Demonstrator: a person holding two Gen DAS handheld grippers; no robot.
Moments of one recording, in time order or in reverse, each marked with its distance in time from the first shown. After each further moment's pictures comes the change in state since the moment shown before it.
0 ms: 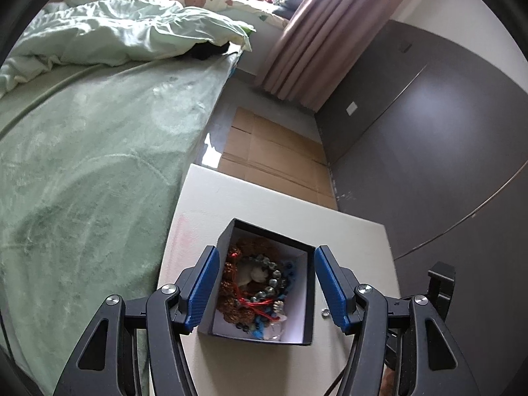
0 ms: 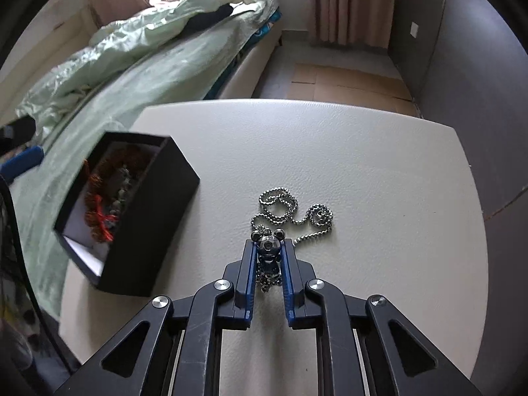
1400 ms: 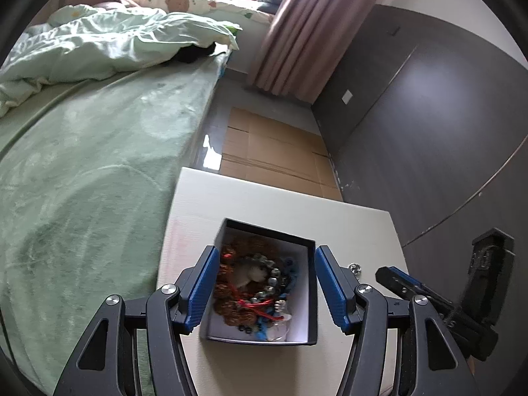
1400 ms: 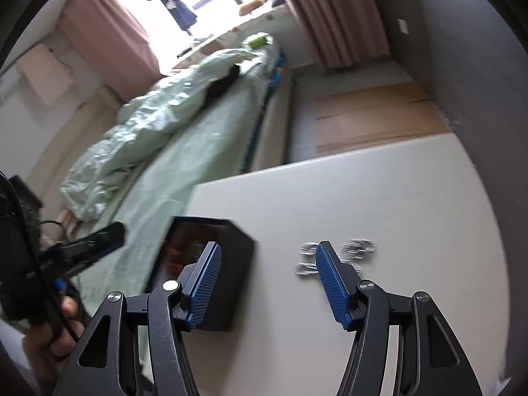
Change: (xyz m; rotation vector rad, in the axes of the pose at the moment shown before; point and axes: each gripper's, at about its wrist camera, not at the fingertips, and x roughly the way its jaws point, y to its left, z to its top) left arm 0.014 -0.017 -0.003 0.106 0.018 0.040; right arm -0.045 -0.023 0.013 0.214 -0.182 0.236
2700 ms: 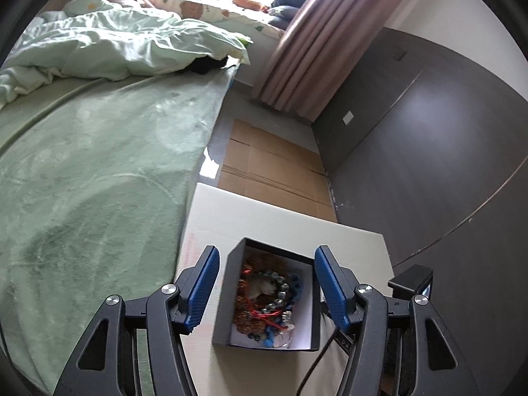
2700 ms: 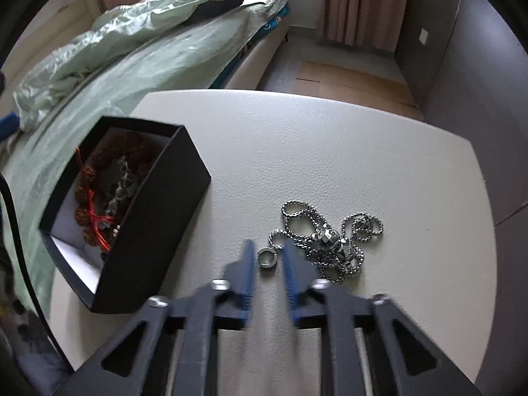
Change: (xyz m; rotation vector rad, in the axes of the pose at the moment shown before) left arm -0.024 0.034 0.011 -0.082 -0.061 -0.037; right arm 0.078 0.027 -0.032 -0.290 0.219 -0.287
